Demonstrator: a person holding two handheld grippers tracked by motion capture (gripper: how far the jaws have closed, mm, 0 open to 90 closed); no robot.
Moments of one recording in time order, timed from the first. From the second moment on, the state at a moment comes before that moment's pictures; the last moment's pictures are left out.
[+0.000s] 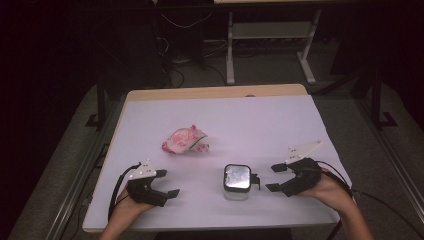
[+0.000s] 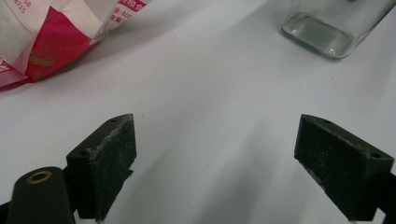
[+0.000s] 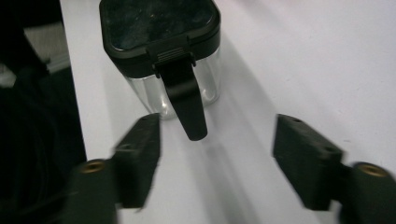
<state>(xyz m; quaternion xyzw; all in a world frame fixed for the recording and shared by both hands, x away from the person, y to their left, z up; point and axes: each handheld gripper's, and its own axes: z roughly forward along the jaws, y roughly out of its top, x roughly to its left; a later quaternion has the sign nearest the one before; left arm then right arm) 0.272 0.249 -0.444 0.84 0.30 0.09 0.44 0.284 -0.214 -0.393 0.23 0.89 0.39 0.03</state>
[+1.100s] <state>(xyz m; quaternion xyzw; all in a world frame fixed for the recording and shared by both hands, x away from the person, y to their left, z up) 0.271 0.245 -0.445 0.84 0.29 0.08 0.45 0.251 -0.201 -0.438 0.25 0.83 0.51 0.02</state>
